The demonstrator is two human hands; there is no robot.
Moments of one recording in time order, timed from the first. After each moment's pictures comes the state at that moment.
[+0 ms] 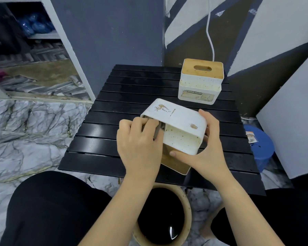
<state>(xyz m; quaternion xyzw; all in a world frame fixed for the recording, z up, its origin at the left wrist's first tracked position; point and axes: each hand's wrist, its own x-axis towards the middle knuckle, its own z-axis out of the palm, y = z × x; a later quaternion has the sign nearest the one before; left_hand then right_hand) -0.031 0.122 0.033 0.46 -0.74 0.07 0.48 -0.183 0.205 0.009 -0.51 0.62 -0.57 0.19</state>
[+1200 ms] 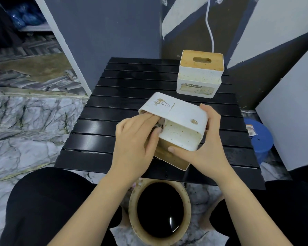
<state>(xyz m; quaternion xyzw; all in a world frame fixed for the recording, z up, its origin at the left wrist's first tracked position) -0.001 0.112 0.034 0.33 -0.87 -0.09 0.36 -0.183 0.205 0.012 -0.51 0.62 -0.56 0.21</state>
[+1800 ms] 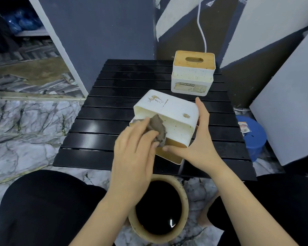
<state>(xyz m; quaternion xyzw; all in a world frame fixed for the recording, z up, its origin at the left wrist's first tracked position) 0.011 0.164 0.027 0.32 -0.87 -0.05 0.38 -0.180 0.208 0.008 -0.50 0.61 -0.56 0.26</state>
